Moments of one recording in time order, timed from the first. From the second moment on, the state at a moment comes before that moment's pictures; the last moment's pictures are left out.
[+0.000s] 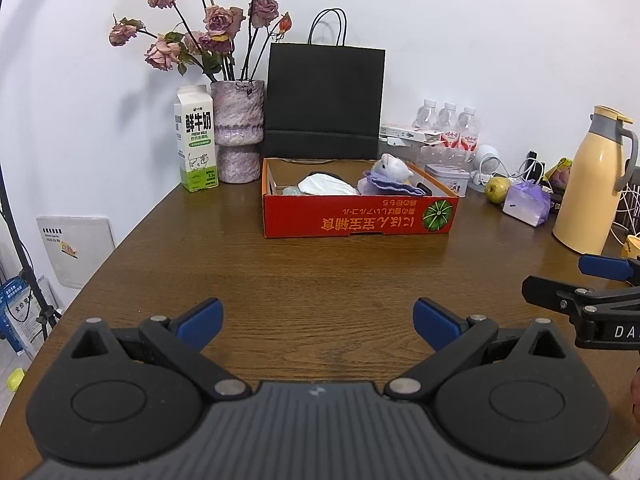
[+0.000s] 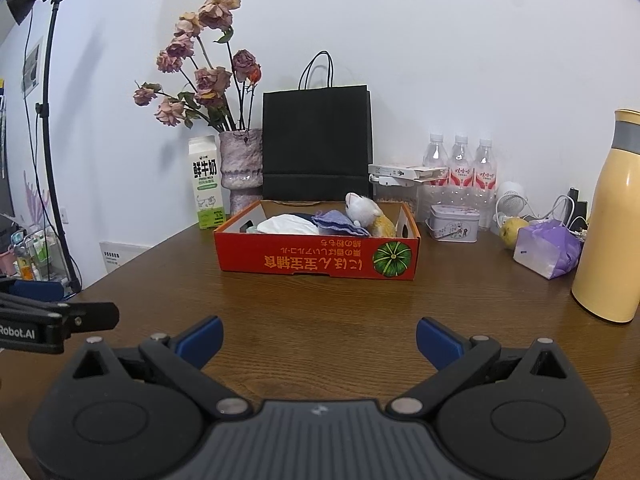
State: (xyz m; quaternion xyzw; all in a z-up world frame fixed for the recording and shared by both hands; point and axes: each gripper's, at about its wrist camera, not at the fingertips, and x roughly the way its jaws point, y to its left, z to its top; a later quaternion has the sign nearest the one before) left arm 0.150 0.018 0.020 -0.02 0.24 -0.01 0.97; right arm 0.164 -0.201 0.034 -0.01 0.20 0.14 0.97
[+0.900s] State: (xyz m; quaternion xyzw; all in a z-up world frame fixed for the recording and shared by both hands) left arm 0.145 0.017 0.020 -0.01 0.25 -0.01 0.97; right arm 0.162 -0.201 0.034 -0.01 0.20 0.14 0.97
